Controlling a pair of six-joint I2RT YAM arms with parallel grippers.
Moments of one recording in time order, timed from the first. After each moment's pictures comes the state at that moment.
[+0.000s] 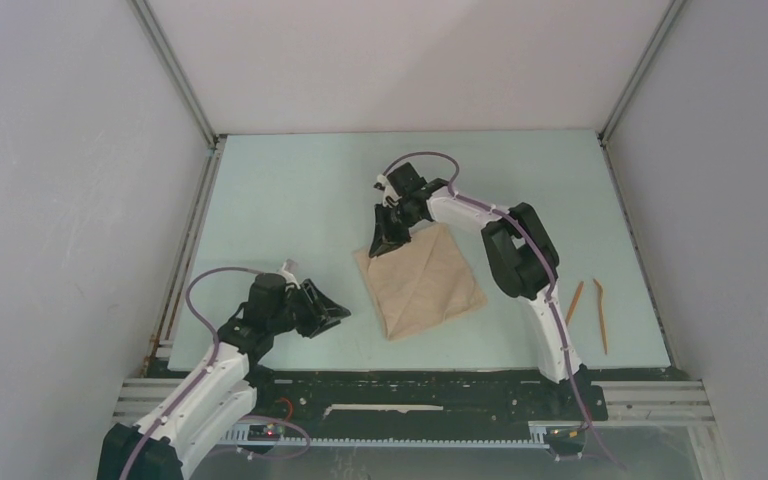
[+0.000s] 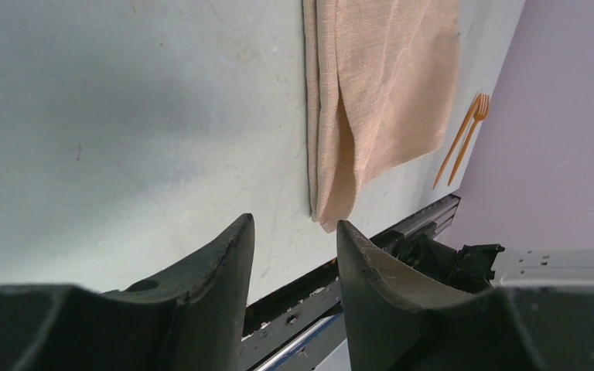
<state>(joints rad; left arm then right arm) -0.33 0.68 0.22 -0.25 0.40 -0.99 0.62 2.27 1.76 -0.55 -0.56 0.50</state>
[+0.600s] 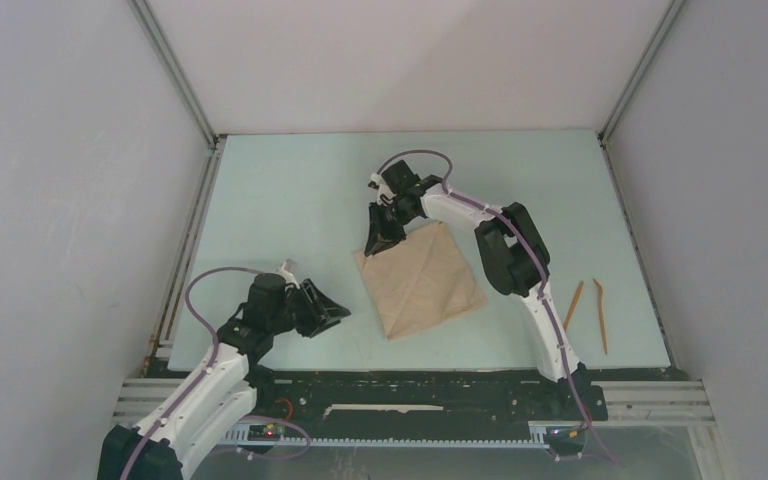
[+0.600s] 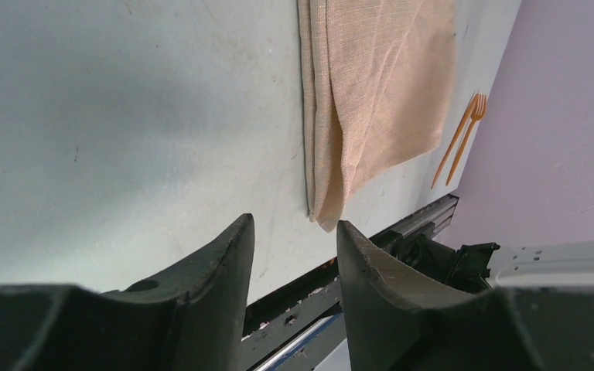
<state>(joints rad) -0.33 0.67 0.22 -0.25 0.40 -0.99 0.63 2.35 1.88 -0.61 -0.58 0.48</state>
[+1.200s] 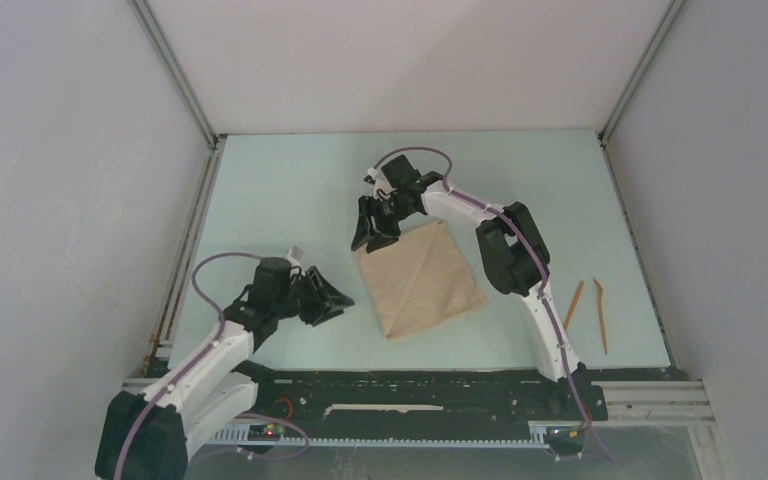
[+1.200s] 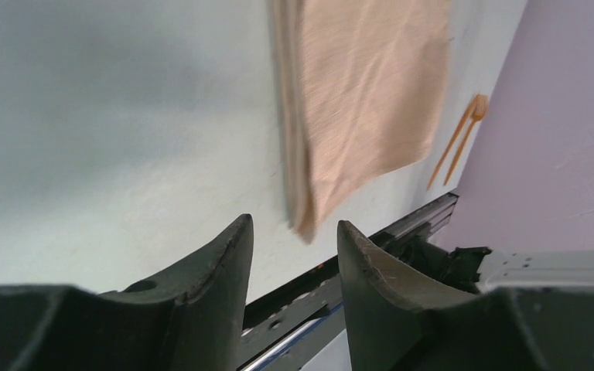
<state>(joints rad) -0.32 0.81 0.29 -0.24 0.41 -0.96 0.62 2.37 1.94 -0.60 -0.70 0.52</state>
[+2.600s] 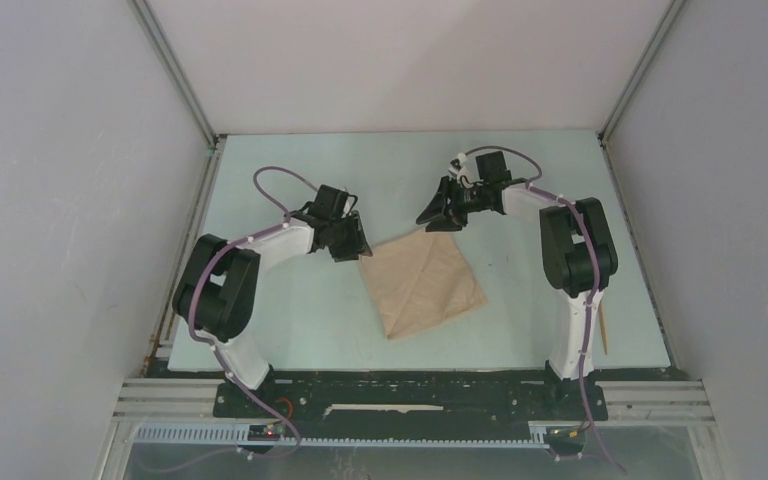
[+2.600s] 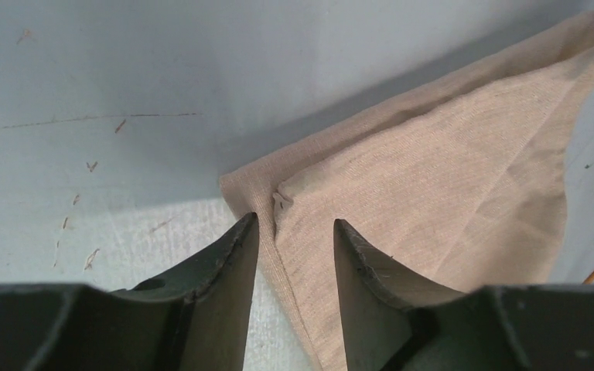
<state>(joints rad) -0.42 1.71 1.03 -0.30 0.15 -0.64 0.24 2.08 1.40 -0.22 -0.95 0.60</state>
